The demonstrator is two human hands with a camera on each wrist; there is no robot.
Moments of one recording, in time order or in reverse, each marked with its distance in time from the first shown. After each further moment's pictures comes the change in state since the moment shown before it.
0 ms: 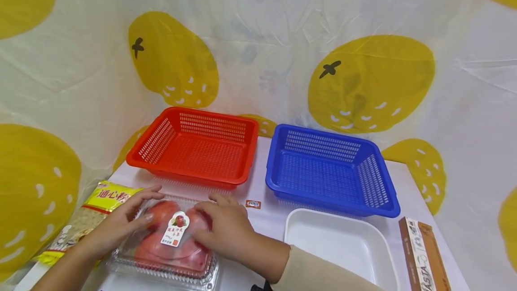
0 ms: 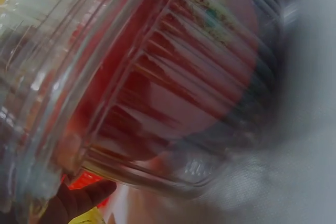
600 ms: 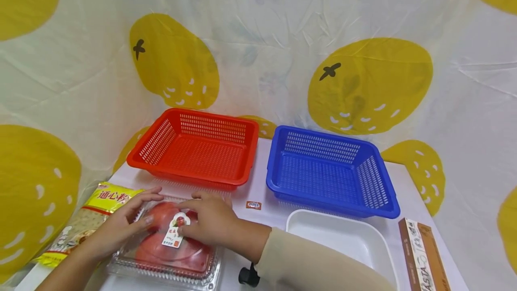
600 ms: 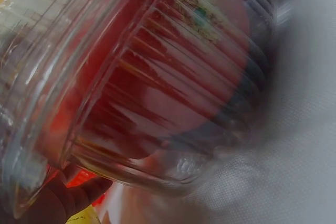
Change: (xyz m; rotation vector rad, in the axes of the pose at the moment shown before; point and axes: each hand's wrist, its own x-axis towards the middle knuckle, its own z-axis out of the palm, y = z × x) left_hand -0.001 -0.002 0.003 -0.038 0.006 0.039; right_hand 0.039 -0.011 0.009 -0.074 -0.197 -0.063
